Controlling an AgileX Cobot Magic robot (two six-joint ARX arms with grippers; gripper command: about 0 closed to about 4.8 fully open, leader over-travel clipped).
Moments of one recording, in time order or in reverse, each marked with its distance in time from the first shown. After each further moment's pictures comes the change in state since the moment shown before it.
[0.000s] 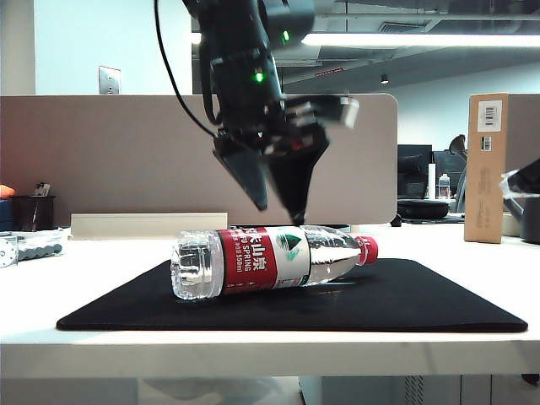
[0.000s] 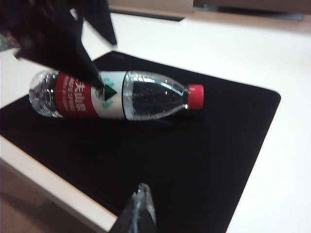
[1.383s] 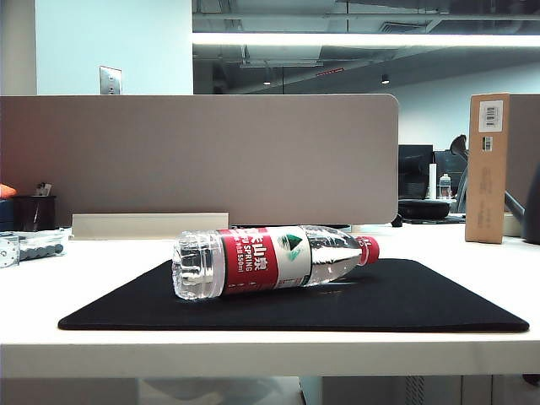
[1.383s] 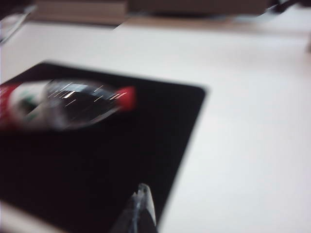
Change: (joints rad) left arm 0.713 -1.959 -1.684 1.123 0.268 -0.849; right arm -0.173 0.013 0.000 -0.001 0.002 0.000
